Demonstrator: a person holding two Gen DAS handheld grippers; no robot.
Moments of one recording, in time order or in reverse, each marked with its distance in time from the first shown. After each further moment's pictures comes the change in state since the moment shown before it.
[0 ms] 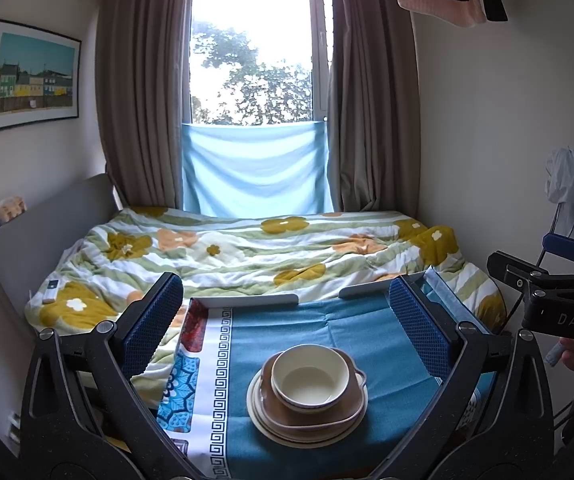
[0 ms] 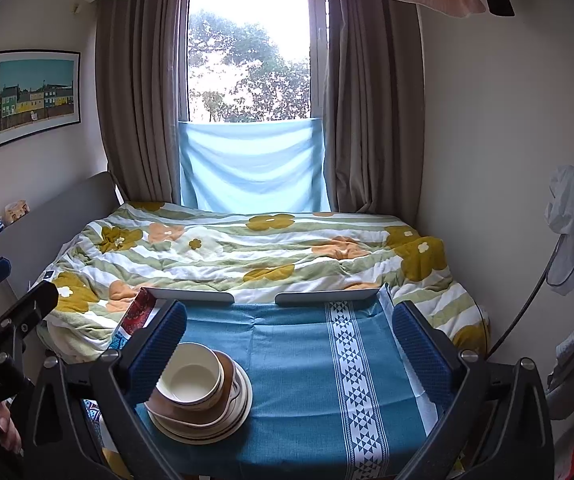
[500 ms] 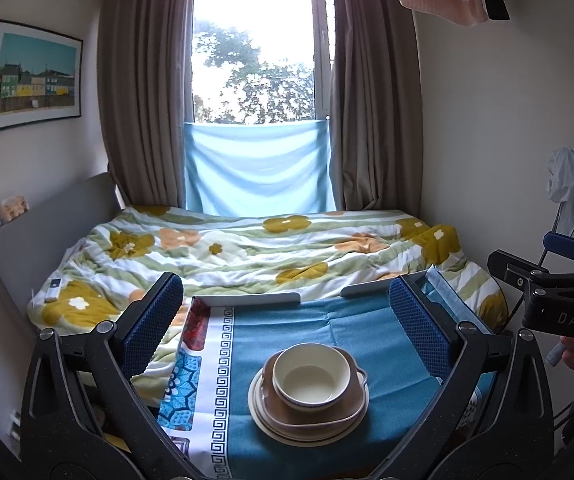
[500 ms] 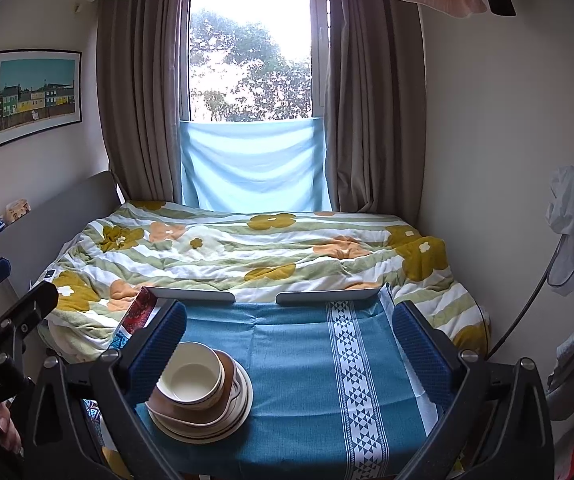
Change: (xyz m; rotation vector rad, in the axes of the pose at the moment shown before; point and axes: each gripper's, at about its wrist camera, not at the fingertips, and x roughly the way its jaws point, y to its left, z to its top) left arm -0.002 0.000 0.000 0.004 0.003 0.011; right arm 0.000 0.001 0.000 -0.002 0.002 0.003
